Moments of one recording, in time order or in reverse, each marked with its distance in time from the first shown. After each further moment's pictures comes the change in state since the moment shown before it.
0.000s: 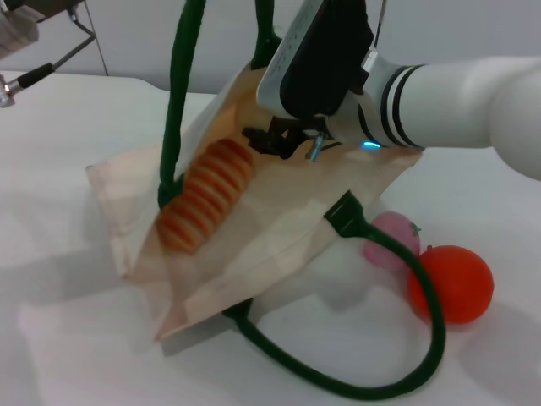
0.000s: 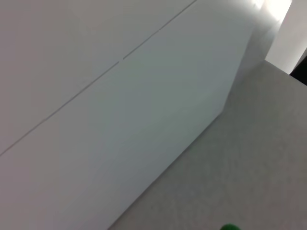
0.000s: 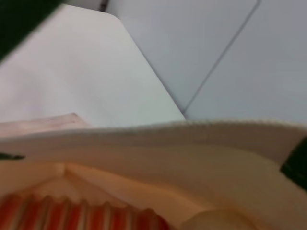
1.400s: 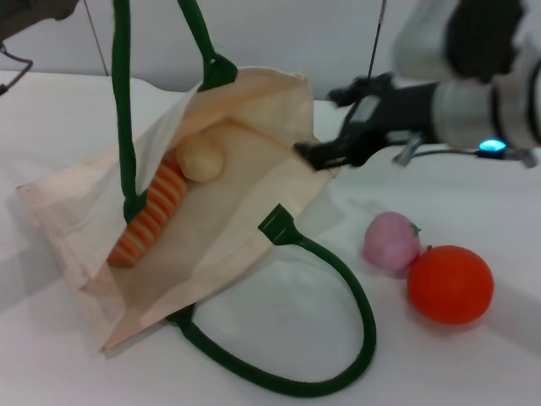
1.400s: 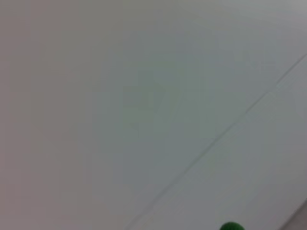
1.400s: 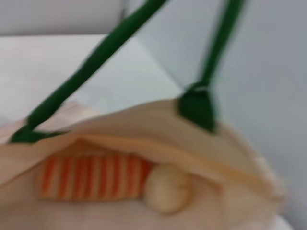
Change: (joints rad) left arm 0.115 0.038 -0.015 0.007 0.018 0.269 0.082; right arm -0.296 -0.008 0.326 -0.404 0.169 -0.427 -0.196
